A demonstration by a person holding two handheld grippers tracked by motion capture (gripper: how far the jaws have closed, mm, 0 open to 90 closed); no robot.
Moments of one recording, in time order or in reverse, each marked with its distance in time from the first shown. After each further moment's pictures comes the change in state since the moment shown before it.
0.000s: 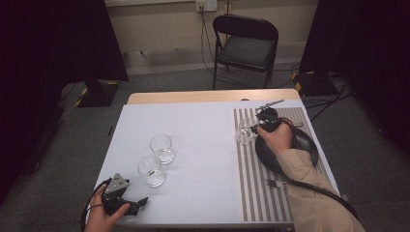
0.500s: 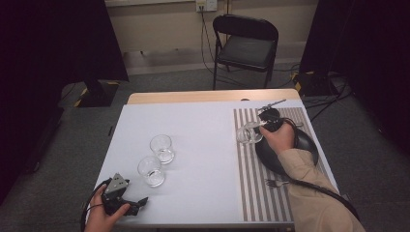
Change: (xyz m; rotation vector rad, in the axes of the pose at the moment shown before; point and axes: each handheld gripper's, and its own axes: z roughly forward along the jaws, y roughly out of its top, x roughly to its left) left arm 0.000 0.000 0.000 0.000 0.000 -0.001; right arm -0.008 -0.003 0.000 0.042 0.016 0.024
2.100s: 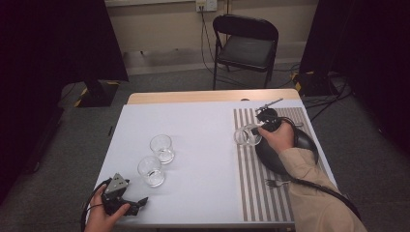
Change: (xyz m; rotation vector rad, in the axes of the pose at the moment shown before) left arm 0.000 0.000 0.000 0.000 0.000 0.000; right arm 0.003 0.003 0.002 0.032 0.066 -0.058
